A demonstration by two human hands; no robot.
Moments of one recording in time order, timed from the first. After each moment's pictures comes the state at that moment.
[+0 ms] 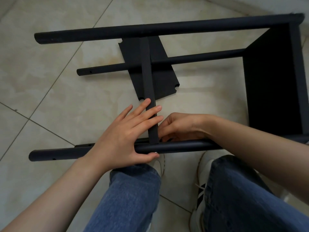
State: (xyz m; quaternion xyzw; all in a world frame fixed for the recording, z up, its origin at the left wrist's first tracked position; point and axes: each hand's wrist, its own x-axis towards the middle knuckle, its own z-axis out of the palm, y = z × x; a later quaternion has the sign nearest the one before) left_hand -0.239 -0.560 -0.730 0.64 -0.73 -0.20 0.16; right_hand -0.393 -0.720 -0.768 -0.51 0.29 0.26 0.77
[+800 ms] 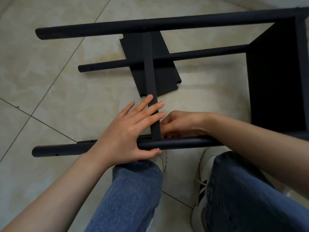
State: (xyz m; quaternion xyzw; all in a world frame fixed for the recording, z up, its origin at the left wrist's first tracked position) left_hand -0.240 -0.560 -0.731 0.64 -0.73 -0.20 0.16; right_hand -0.388 -0.714 -0.764 -0.55 0.31 0.27 0.72
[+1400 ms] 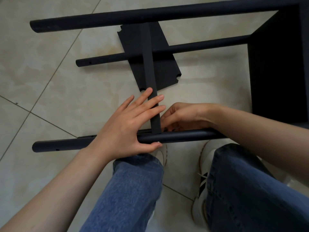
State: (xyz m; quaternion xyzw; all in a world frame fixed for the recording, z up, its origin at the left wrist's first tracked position) left_hand -0.240 -0.560 -0.730 0.64 -0.72 -0.21 0.16; right_hand -0.394 -0.719 -0.764 -0.51 0.29 0.27 0.77
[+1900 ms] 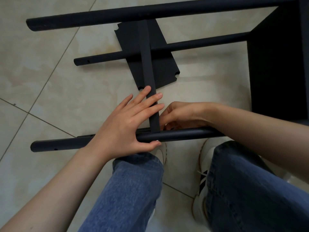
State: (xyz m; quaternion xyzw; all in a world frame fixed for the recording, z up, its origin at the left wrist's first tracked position) left_hand -0.240 -0.560 -0.730 0.64 -0.72 -0.21 0.16; right_hand -0.391 -0.715 -0.761 -0.53 0.30 0.26 0.75
